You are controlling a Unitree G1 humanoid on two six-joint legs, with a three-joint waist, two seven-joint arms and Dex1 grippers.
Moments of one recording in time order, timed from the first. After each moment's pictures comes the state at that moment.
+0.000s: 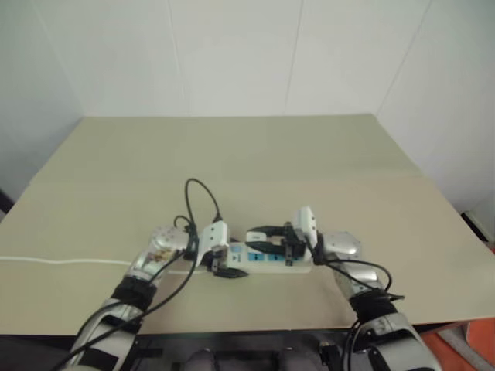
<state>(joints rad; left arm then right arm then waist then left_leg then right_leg) -0.56 0.44 -0.28 0.45 -0.09 -0.04 -1.32 -0.49 -0.30 0.17 0.39 0.33 -0.18 1.23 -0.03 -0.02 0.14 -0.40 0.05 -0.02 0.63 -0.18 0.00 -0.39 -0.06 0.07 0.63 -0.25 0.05</state>
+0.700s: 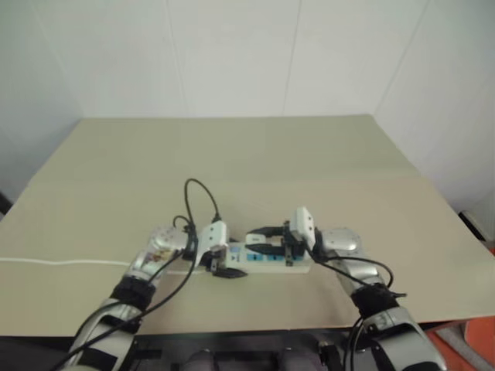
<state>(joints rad) -0.56 0.45 -0.28 0.45 -0.09 -0.04 -1.32 -0.54 -0.31 0.22 0.41 0.29 -0.19 1.24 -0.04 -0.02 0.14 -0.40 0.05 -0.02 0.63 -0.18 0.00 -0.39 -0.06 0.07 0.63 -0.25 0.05</state>
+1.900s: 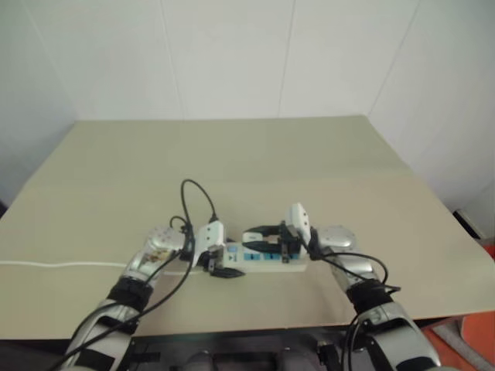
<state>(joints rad) -0.55 0.46 -0.28 0.45 -0.10 -0.04 -1.31 -0.56 -0.29 0.21 0.46 0.30 -0.13 1.24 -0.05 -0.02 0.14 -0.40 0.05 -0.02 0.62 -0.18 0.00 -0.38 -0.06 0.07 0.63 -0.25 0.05</state>
